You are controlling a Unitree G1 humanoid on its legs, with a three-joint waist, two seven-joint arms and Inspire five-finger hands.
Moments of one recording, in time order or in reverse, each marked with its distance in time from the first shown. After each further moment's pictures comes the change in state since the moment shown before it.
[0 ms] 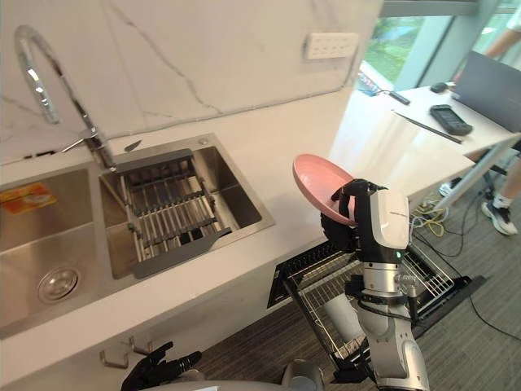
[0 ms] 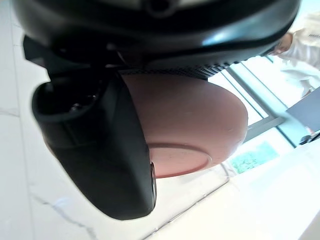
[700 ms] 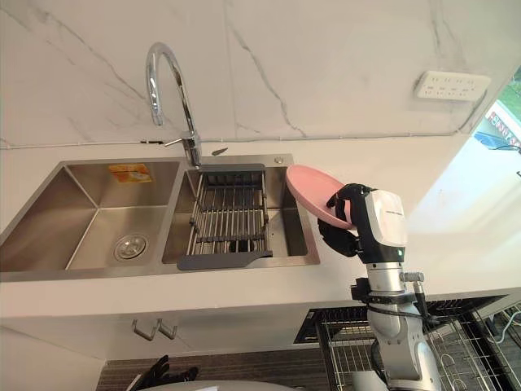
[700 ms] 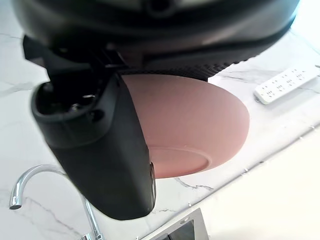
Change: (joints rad) left arm 0.069 -0.011 0.010 -0.004 0.058 -0.063 -0.025; right arm 0.020 -0.041 -0.048 -0.028 0.080 -0.064 0.189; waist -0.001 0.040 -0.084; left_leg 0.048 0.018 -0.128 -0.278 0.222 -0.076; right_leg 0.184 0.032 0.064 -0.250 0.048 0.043
